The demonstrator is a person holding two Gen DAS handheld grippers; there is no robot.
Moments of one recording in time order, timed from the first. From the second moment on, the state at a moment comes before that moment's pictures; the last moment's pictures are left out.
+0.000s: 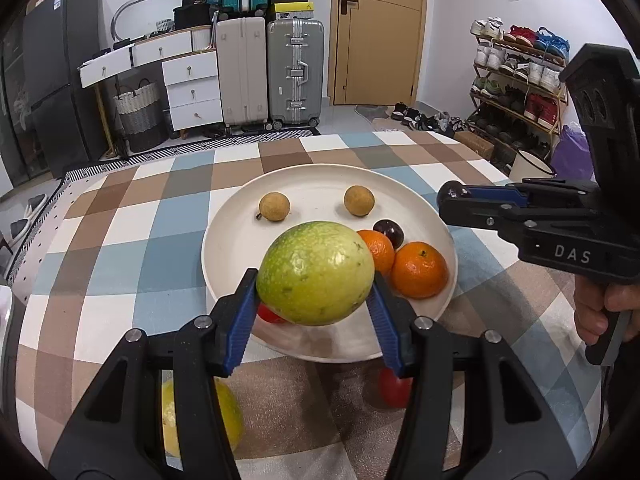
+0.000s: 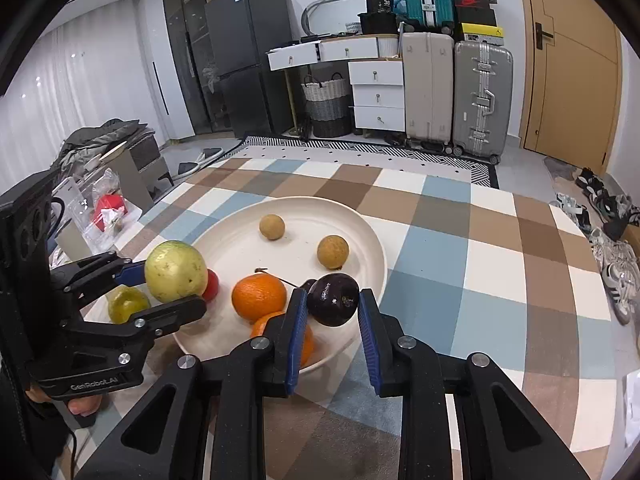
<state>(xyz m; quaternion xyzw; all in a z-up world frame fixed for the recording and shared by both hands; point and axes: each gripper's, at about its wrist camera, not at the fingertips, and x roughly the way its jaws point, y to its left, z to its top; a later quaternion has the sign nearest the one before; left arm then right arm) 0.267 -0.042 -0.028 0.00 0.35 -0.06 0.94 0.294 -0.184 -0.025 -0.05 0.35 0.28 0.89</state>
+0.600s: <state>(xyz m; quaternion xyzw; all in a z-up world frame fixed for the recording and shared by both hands) 0.255 -0.041 -0.020 -0.01 0.34 -0.07 0.94 0.288 -0.193 -0.027 -0.05 0.35 0.27 0.90</state>
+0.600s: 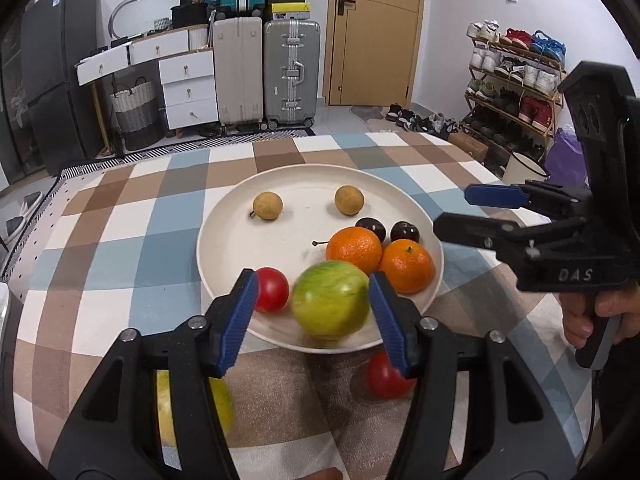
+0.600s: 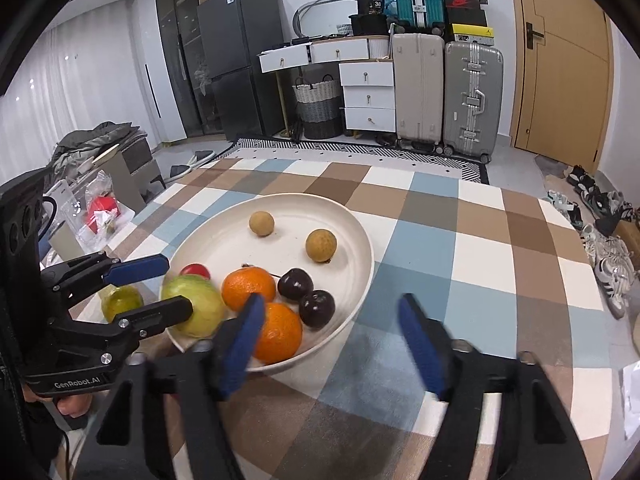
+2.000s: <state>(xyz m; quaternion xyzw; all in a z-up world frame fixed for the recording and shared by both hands) 0.152 0.018 -0.012 -0.04 0.31 -0.01 0.95 0.207 -0.177 -0.024 -0.02 0.33 0.34 0.88</state>
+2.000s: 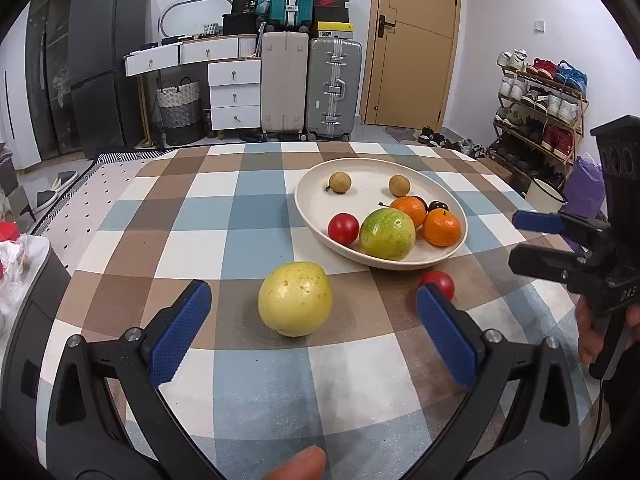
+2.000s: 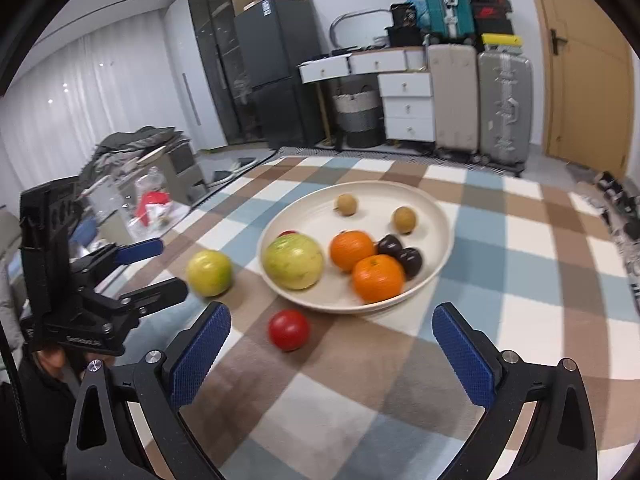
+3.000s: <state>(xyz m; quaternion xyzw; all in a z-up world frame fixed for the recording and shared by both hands) 0.178 0.027 -0.037 -0.05 0.37 0.01 0.93 0.225 -0.121 -0.070 -0.08 0.44 0.33 0.83</state>
